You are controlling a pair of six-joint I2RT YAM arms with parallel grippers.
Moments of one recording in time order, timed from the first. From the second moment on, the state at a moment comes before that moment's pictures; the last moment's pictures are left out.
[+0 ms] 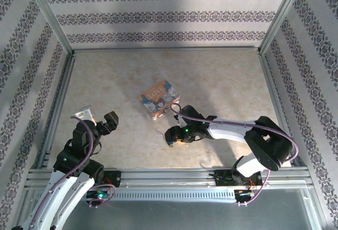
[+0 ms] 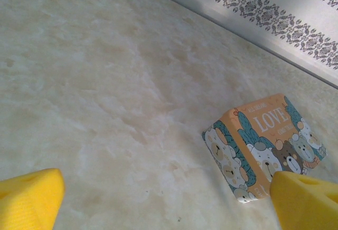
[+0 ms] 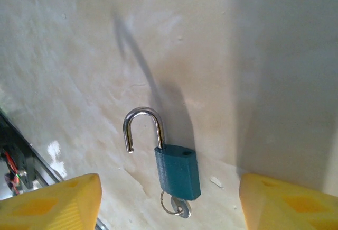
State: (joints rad) left arm -0.34 0.32 0.47 -0.62 -0.29 -0.62; right arm 0.79 1.49 0.65 -0.18 -0.45 0.74
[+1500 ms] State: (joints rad) left arm -0.34 0.35 0.49 -0.59 -0.43 -0.44; right arm 0.35 0.56 0.50 -0.39 0.09 0.33
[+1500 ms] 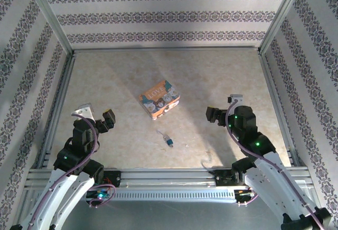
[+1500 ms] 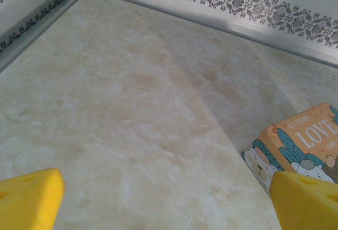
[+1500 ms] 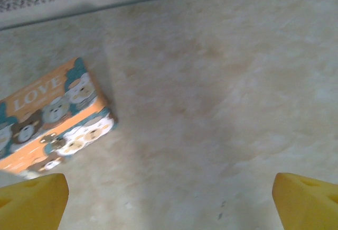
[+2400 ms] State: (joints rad) left arm -0.34 0.56 0.39 -0.34 -0.54 -0.32; right arm -0.02 0.87 0.15 0.35 0.05 0.07
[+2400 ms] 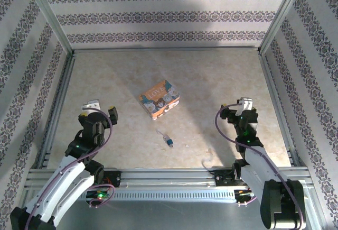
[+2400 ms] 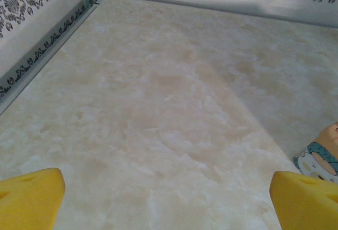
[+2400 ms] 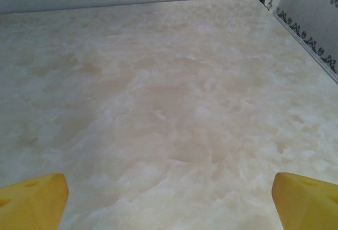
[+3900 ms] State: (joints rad) left arm -0.22 1.07 0.20 0.48 -0.58 0.08; right arm -0.04 1.55 0.32 0.92 -0.05 0.07
